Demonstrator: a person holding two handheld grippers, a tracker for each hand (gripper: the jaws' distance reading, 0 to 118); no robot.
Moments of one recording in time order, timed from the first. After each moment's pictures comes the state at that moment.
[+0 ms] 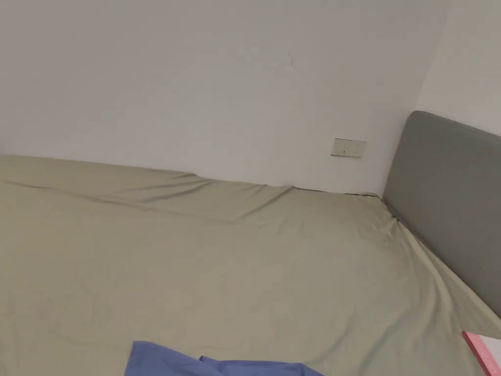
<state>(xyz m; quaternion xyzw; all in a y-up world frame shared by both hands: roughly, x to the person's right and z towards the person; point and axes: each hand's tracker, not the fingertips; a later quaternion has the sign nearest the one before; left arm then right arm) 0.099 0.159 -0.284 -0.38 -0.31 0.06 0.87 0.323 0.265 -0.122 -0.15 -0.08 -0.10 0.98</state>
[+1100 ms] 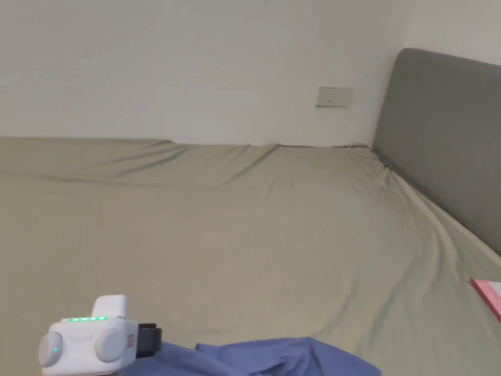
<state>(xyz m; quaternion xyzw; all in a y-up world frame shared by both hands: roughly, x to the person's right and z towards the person) -0.139 0.058 -0.571 -0.46 0.03 0.02 0.89 0.264 0.221 -0.218 -0.23 0.00 -0.04 0.97</state>
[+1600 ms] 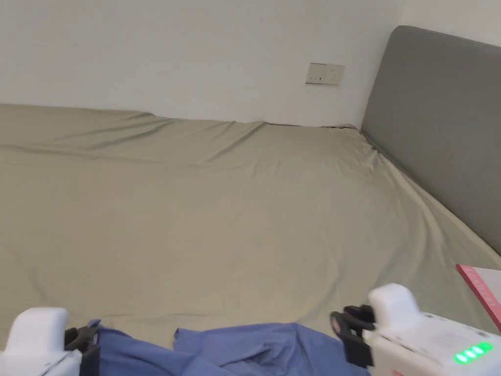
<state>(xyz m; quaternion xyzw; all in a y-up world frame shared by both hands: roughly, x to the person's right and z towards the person) -0.153 0.147 -0.417 -0.30 -0.06 0.07 0.95 0.279 0.147 -0.469 -0.33 0.15 0.09 0.93</state>
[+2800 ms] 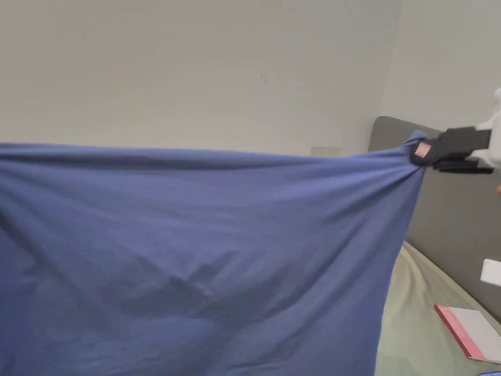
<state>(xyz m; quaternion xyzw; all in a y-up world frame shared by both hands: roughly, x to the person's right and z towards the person) -0.312 0.520 -0.254 -0.06 0.02 0.05 1.00 0.361 0.558 -0.294 -0.16 0.17 -0.14 0.96</state>
